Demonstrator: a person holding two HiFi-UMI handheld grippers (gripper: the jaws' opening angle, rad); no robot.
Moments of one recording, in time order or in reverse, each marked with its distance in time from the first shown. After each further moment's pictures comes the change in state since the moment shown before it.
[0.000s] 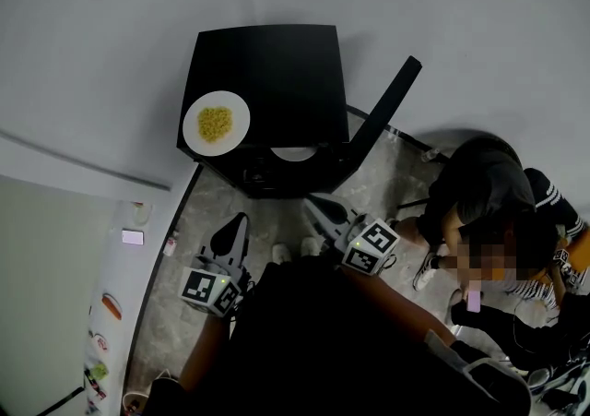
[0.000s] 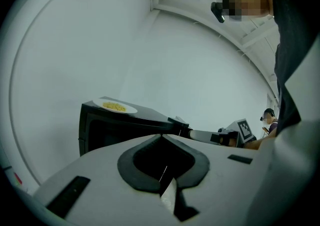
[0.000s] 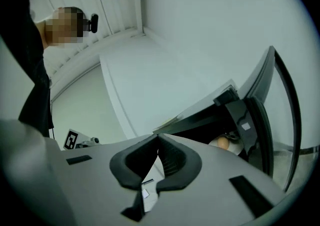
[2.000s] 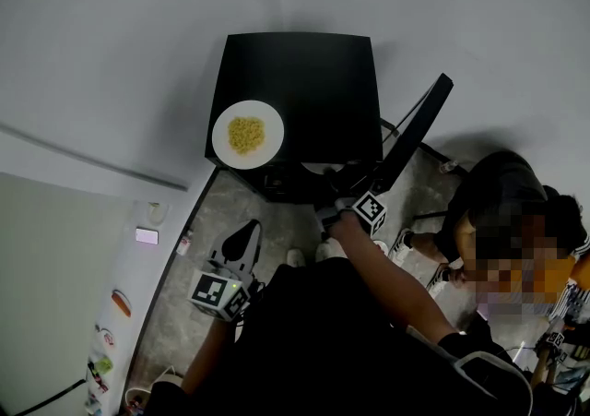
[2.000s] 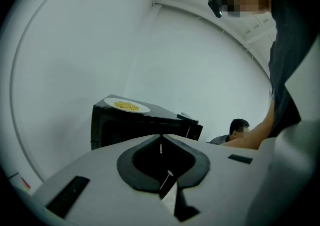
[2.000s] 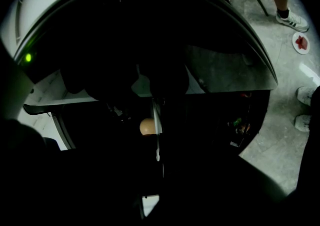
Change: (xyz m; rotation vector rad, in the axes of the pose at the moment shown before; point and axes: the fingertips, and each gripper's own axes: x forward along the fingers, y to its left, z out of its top) left arm -0.003 0.041 0.001 0.016 0.055 0.017; right arm 0.045 -0.197 -0.111 1.131 -0.379 -0.494
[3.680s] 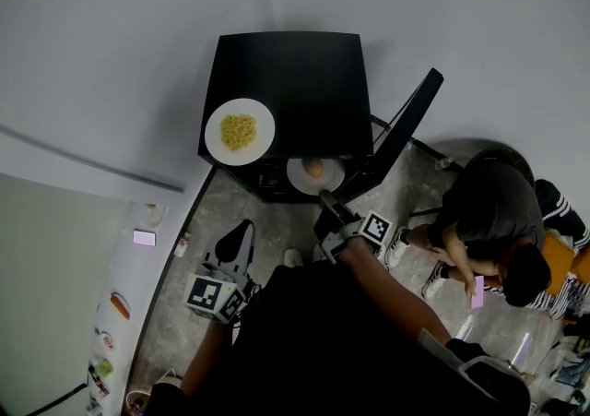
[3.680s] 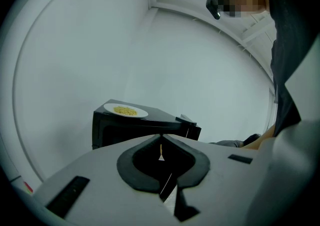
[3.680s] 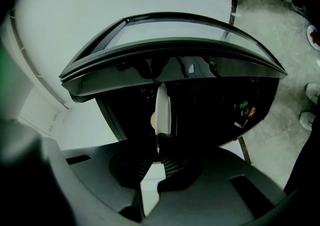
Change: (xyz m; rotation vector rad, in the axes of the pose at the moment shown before) left arm -0.010 -0.010 0.008 0.023 -0.019 0.015; right arm -0.065 0.028 -0.037 -0.004 0.232 0.155
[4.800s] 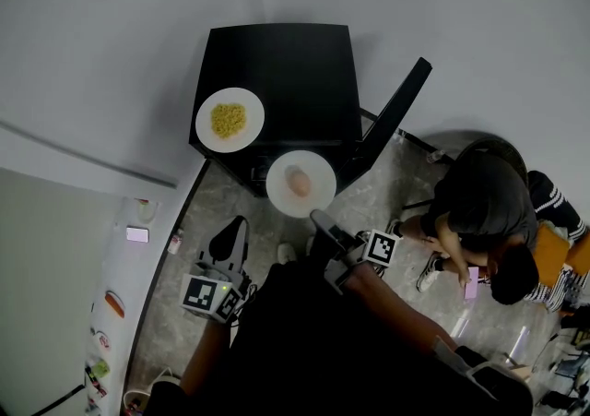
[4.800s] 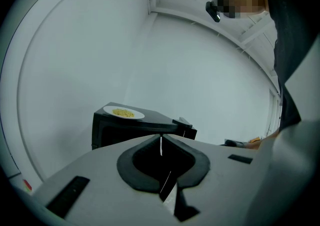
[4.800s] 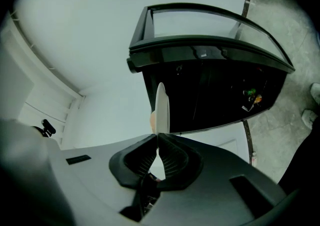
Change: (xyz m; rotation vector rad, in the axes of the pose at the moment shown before) left arm -0.015 -0.018 0.003 -0.002 -0.044 0.010; right arm -0.060 0.080 -0.068 -0.045 0.170 0.111
